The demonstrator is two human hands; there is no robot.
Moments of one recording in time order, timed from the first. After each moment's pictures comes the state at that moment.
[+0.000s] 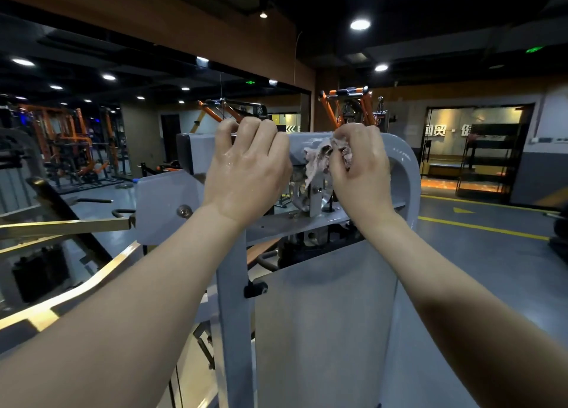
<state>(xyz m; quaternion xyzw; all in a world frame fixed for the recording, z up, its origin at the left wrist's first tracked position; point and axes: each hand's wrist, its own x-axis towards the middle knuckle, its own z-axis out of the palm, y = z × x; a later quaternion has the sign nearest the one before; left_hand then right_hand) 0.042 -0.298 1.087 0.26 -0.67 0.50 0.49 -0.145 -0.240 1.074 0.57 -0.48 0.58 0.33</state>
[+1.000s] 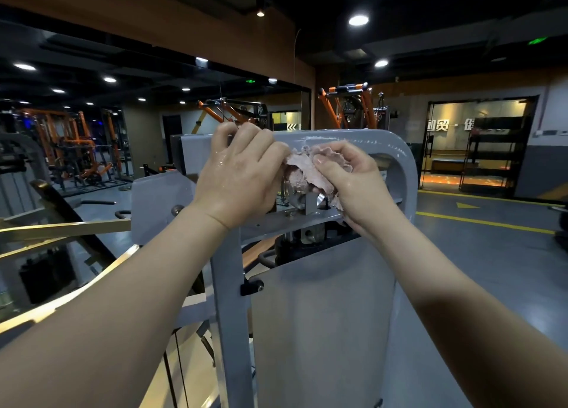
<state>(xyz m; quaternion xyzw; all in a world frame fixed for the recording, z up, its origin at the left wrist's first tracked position) 0.050 -0.294 1.087 0.18 -0.75 0.43 0.47 -0.134 -0.212 1.072 0.57 -0.39 0.70 -0.18</state>
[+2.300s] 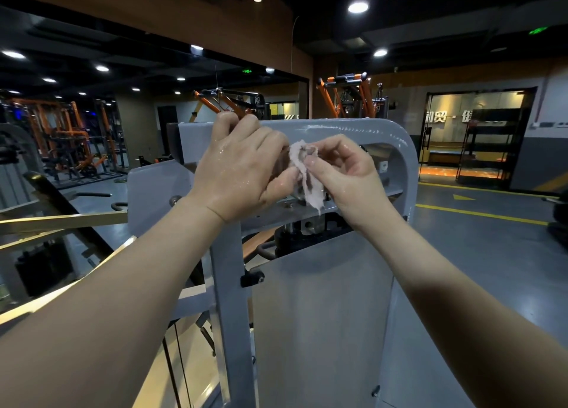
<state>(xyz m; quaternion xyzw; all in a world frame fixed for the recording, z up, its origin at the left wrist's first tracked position) 0.055 -0.289 1.091 0.18 -0.81 0.36 0.43 -0.131 -0.214 1.059 0.65 -0.35 0.66 -0.13</state>
